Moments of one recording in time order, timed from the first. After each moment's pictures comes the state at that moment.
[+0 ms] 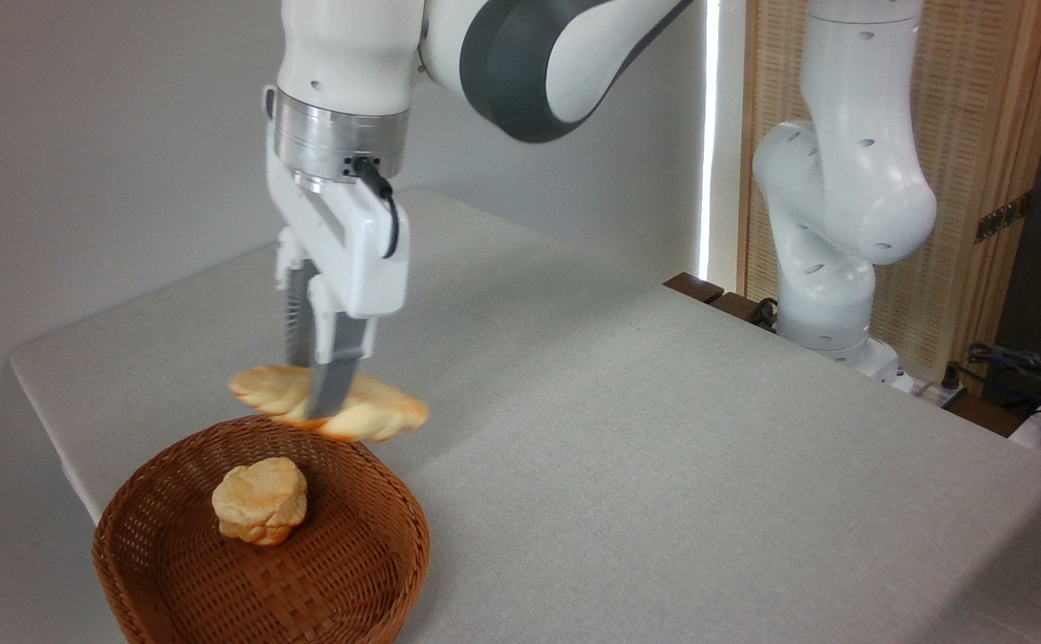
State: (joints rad) arm -0.39 -0.03 0.33 -1.88 -0.18 2.19 0.96
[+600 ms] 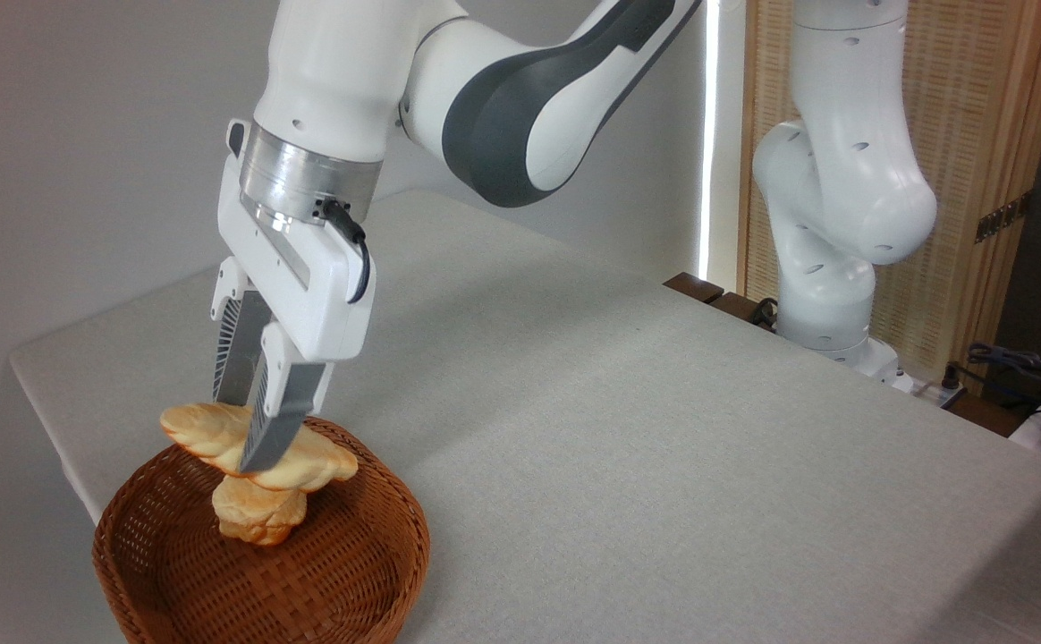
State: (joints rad) arm -0.39 0.05 0.33 -1.88 -0.25 2.40 0.96
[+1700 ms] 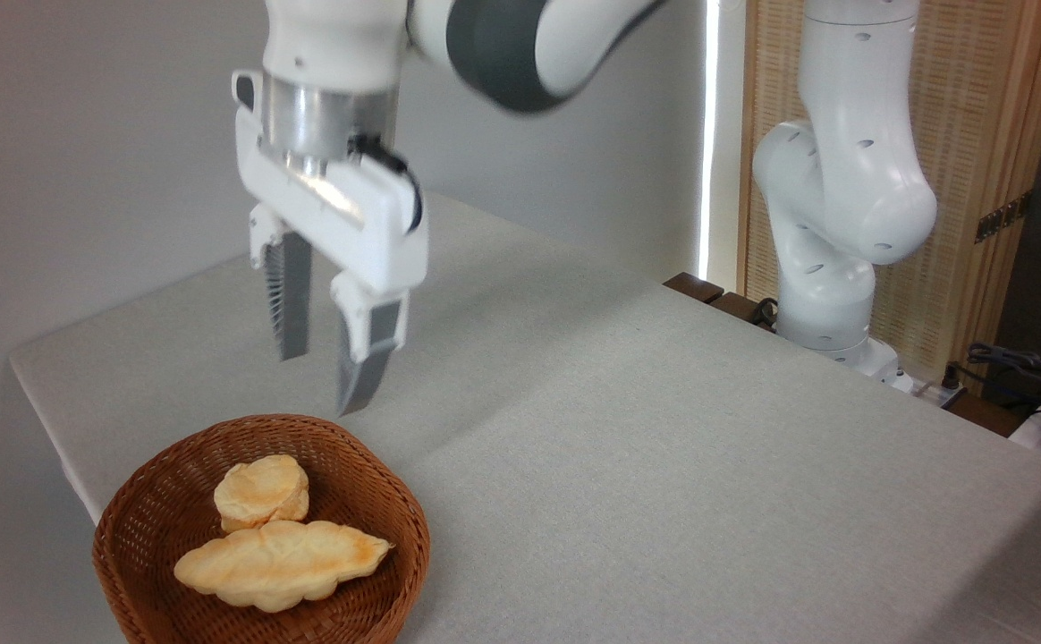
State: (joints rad) arm -0.39 -0.03 0.33 -1.79 -0.14 2.00 0.72
